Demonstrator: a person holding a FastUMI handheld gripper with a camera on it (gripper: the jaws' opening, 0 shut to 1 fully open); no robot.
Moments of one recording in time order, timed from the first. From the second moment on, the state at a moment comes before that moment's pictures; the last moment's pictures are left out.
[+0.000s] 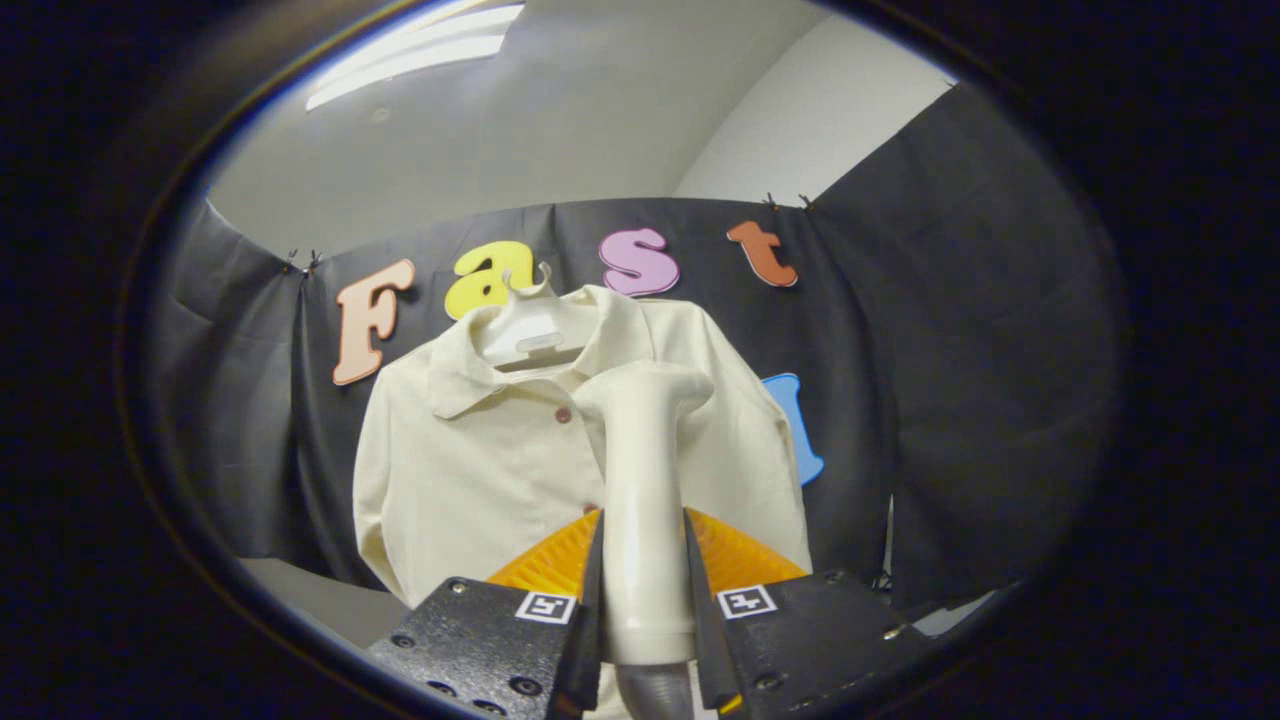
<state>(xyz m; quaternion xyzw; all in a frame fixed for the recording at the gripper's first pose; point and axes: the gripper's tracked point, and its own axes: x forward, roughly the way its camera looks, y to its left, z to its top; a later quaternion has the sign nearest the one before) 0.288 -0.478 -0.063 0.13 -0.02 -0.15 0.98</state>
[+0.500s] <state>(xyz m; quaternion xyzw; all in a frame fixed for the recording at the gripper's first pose) 0.300 -0.489 -0.111 0.17 -0.01 -0.15 0.97</state>
